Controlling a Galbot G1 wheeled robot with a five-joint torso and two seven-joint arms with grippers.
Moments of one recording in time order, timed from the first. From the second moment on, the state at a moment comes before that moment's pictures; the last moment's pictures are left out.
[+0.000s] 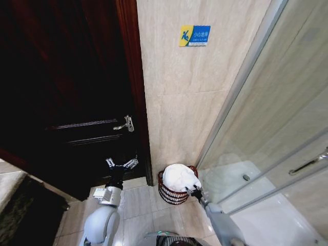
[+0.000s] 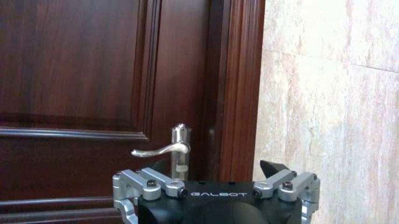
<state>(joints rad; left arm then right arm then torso) 1.67 -1.51 -0.55 -2.28 -0.12 -0.04 0.01 -0.87 1.37 0.36 0.58 0.10 0.28 -0.37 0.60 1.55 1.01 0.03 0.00</state>
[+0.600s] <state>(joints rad) 1.67 -1.51 -0.55 -2.28 -0.12 -0.04 0.01 -0.66 1.48 0.37 0.23 -0.04 0.15 -0.30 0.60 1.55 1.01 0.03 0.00</state>
